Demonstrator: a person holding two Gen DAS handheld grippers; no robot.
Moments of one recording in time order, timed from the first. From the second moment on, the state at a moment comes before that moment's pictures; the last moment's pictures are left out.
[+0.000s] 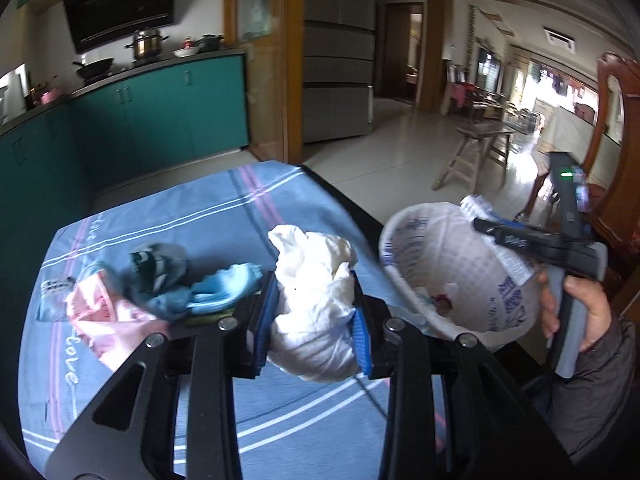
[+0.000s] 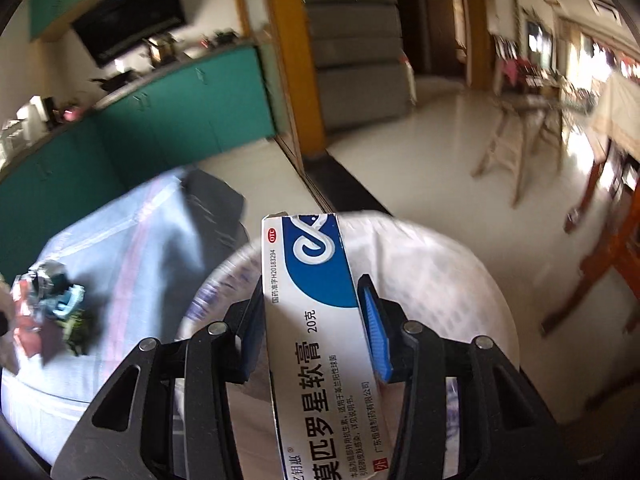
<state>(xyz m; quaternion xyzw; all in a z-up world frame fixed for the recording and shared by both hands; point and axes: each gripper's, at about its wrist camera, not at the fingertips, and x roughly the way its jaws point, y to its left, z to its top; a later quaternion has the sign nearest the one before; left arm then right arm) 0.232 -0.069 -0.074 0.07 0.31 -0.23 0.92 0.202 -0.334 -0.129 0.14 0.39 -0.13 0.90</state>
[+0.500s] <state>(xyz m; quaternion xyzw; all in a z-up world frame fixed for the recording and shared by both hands) 0.227 -0.081 -0.081 0.08 0.32 -0.23 0.91 0.207 -0.348 -0.152 0.16 0.44 -0.16 0.87</state>
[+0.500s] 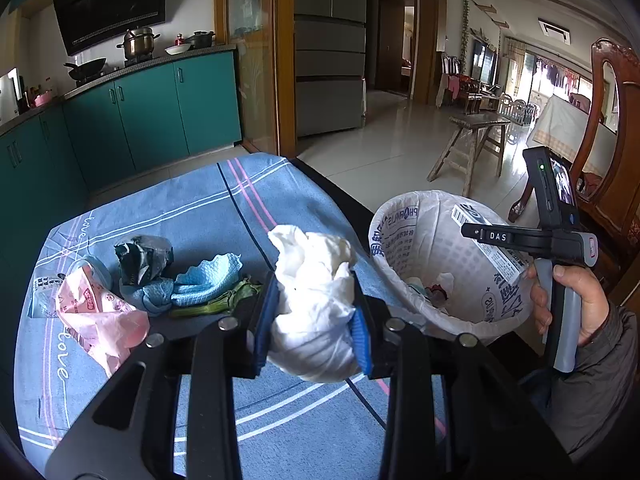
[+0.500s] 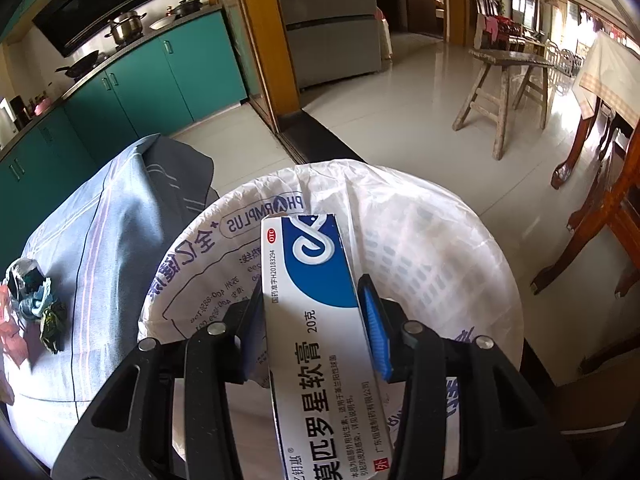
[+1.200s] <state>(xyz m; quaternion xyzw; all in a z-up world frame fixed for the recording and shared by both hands) 0.228 -0.082 -0.086 0.08 0.33 -0.24 0.91 0.201 -0.350 -0.142 0.17 0.42 -0.18 0.88</state>
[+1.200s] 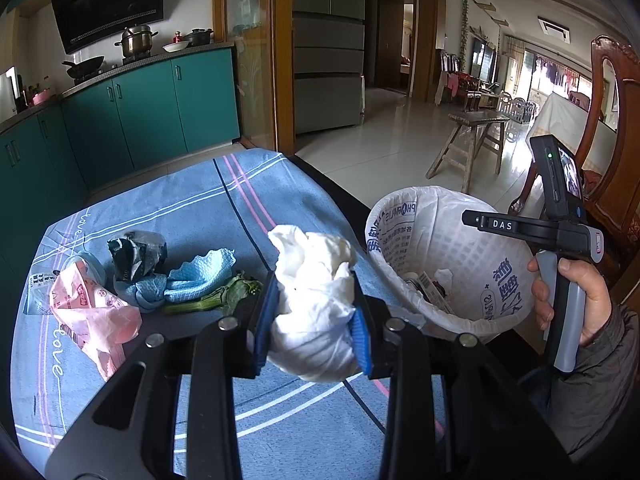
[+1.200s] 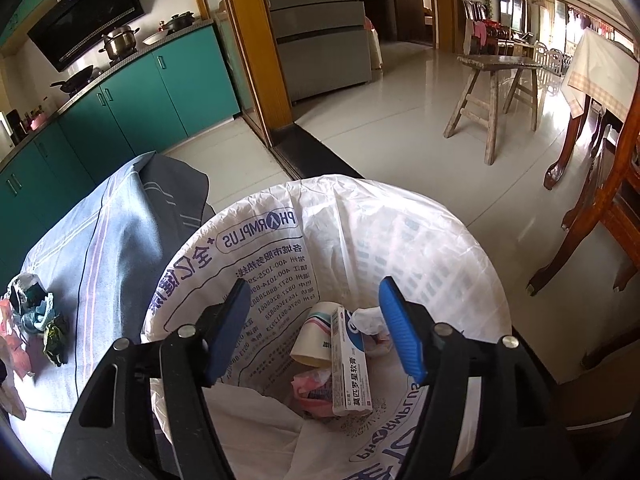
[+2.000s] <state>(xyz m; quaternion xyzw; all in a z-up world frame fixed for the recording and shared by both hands) 0.254 -0.249 -0.114 0.12 0.35 -0.35 0.86 0.133 -0.377 -0.086 0.26 0.17 -0.26 0.91</state>
